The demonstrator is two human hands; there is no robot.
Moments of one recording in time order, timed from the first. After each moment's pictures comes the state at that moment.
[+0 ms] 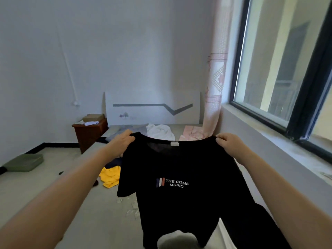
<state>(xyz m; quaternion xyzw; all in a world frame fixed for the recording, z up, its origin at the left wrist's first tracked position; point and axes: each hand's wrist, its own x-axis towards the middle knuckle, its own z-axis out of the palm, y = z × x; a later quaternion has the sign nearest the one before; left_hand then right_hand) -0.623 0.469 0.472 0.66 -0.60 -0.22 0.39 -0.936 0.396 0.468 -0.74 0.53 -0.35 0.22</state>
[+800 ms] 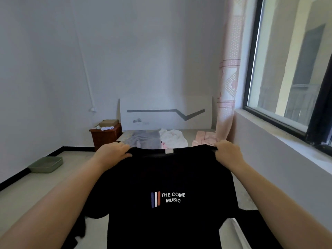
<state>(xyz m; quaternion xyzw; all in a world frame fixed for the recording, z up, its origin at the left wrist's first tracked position) -0.546 0.537 0.471 0.70 -0.69 0.18 0.03 -0.875 0.415 0.449 -0.79 0.58 -0.19 -0.06</state>
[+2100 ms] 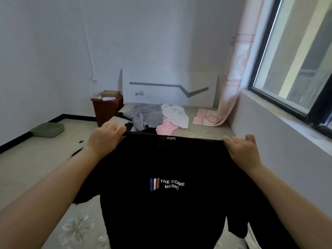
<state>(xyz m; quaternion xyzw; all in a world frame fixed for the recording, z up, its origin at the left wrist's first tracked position) -0.519 0.632 0.423 0.55 -0.71 0.38 0.21 -0.890 0.500 0.397 -0.80 0.30 -0.40 -0.34</state>
